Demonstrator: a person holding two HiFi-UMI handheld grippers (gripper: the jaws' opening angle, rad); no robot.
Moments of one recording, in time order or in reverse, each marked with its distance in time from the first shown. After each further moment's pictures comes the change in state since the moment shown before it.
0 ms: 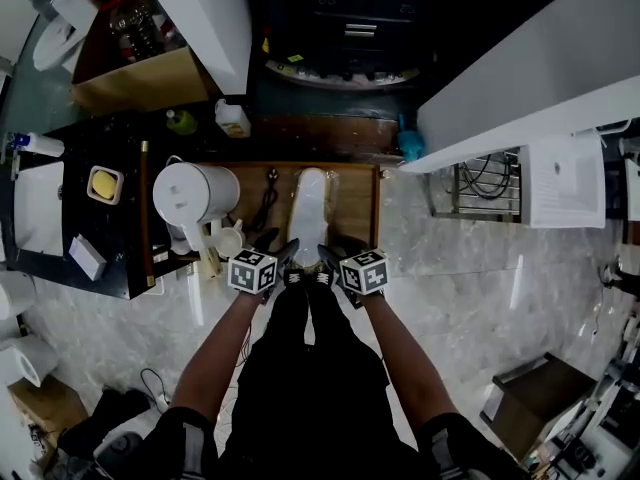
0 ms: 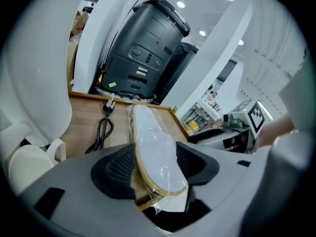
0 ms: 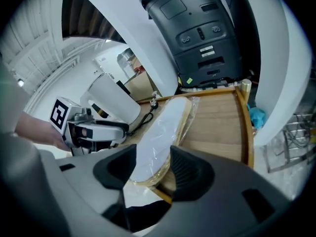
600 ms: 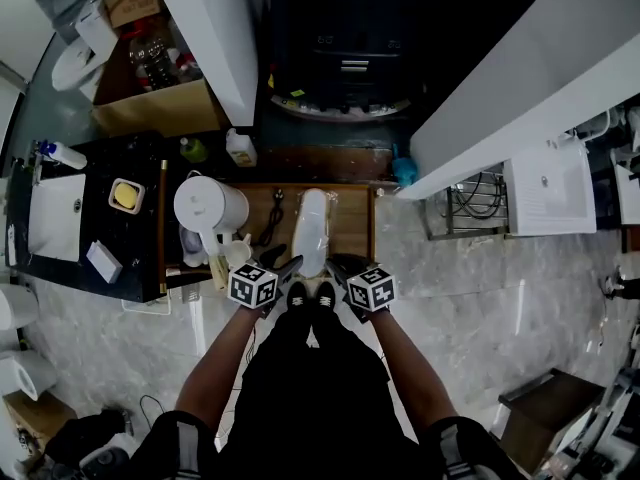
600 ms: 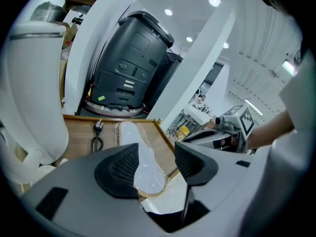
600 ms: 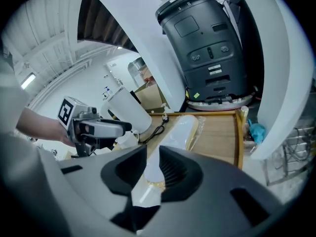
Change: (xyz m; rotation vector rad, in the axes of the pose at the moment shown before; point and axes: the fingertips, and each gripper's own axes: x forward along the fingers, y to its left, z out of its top) left arm -0.048 -0.046 0.036 0.088 -0.086 -0.090; right arm -0.052 0.037 0.025 -0.093 -0.105 0.035
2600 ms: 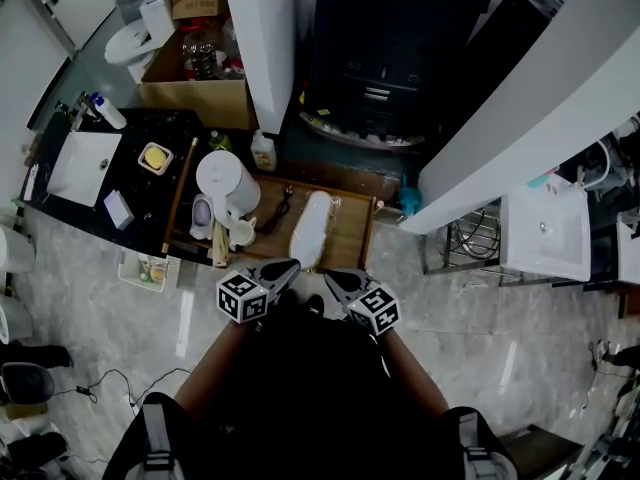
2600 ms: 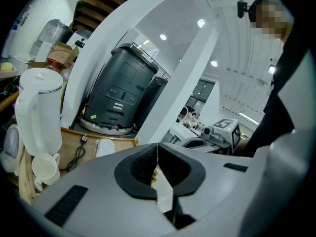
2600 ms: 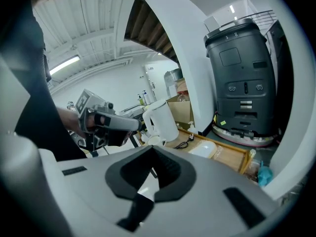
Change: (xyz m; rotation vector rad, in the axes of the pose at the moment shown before) left arm -0.074 -0.129 0.025 0.005 -0.265 -0.039; right arm -0.104 0.084 0.013 -0.372 -0.094 0.212
